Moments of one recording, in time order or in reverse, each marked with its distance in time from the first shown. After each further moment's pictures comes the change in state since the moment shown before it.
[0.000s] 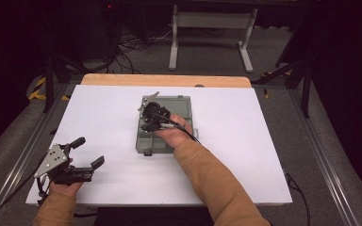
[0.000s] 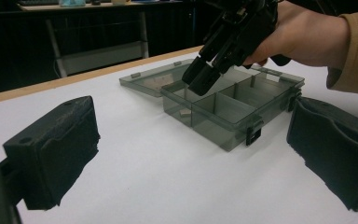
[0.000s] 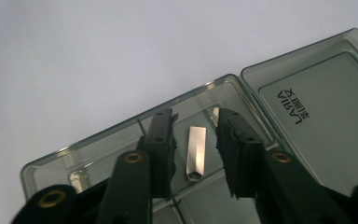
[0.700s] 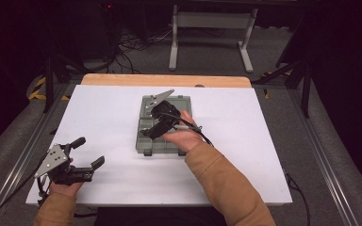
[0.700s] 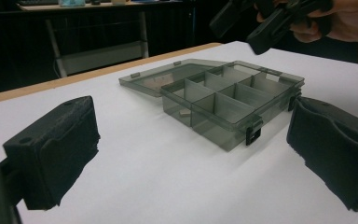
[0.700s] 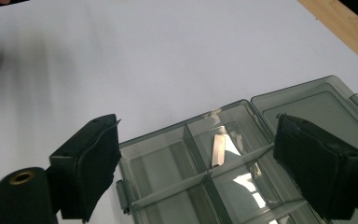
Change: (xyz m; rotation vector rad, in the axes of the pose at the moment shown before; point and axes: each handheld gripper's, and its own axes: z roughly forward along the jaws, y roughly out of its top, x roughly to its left) left arm -0.001 0.000 0.001 0.000 -0.002 0.000; right arm 0.018 -0.008 -0.066 -0.157 0.050 -0.051
